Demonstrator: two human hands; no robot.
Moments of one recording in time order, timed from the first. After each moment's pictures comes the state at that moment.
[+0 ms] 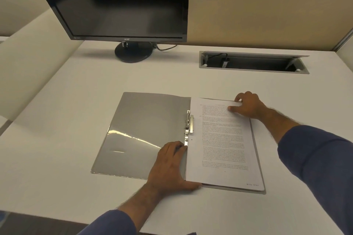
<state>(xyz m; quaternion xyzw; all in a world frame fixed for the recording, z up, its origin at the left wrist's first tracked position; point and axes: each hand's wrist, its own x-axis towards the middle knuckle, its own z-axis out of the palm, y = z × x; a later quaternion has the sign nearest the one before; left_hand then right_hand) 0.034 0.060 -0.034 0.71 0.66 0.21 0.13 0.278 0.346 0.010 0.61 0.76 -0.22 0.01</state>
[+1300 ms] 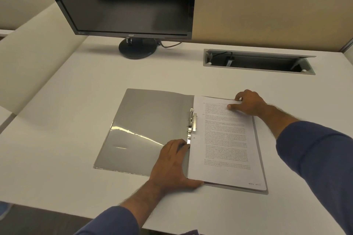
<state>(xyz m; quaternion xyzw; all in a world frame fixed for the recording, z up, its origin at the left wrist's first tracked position) 0.035 0.060 -0.036 0.71 0.66 0.21 0.13 0.262 0.354 0.013 0.60 0.77 -0.22 0.03</state>
